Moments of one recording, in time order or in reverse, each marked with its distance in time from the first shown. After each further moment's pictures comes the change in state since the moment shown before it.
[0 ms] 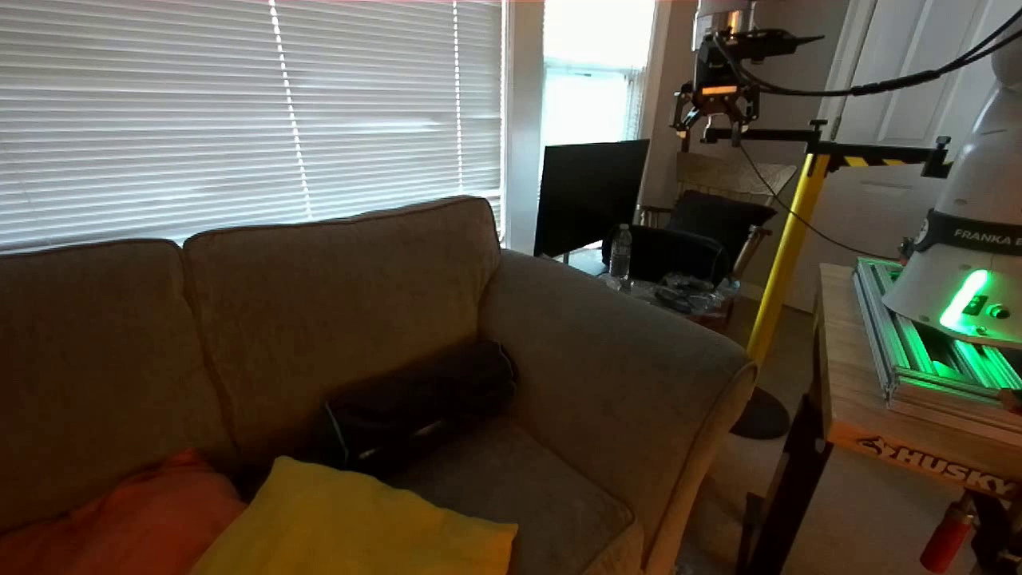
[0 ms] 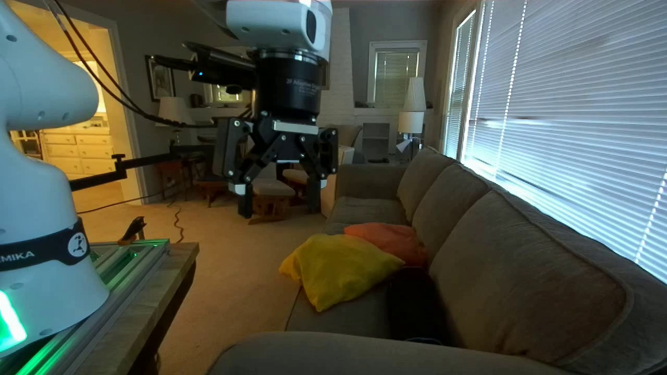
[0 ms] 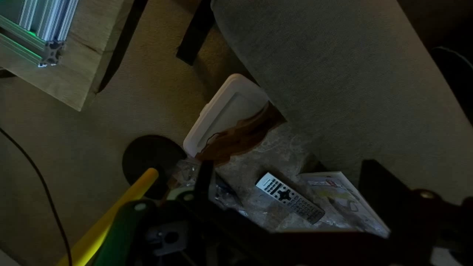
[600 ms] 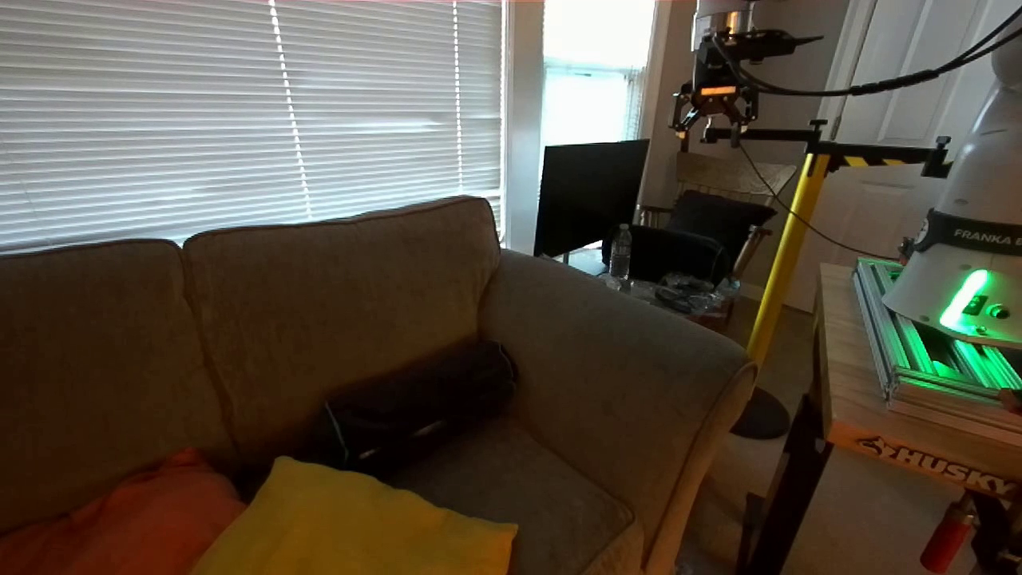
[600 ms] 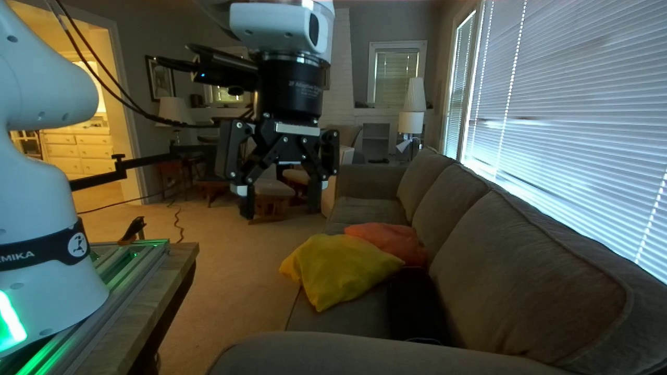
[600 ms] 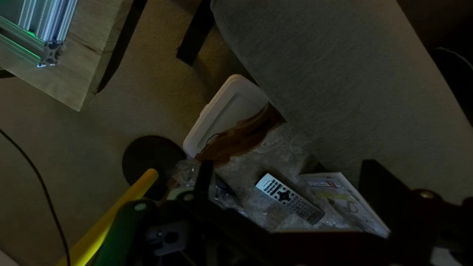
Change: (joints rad) arm 0.005 0.007 -0.004 0.004 0.000 0.000 0.001
